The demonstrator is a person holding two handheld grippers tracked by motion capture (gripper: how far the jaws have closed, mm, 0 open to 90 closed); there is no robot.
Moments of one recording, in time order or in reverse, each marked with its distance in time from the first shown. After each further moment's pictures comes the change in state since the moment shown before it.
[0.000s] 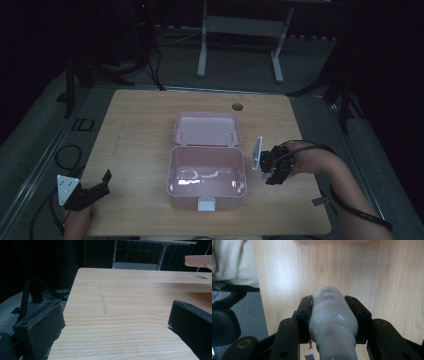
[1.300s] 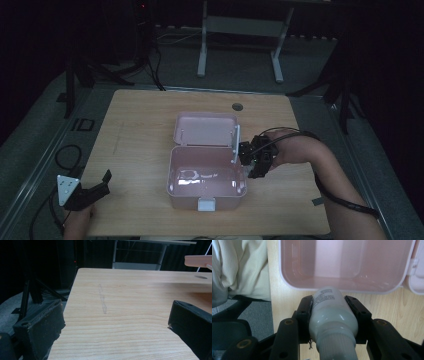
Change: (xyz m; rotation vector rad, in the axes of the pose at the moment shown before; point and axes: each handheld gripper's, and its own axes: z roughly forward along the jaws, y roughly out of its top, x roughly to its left) left arm 0.000 0.000 0.000 -0.003 0.000 0.001; right arm 0.006 0.061 -0.048 -0.013 -0.009 -0.058
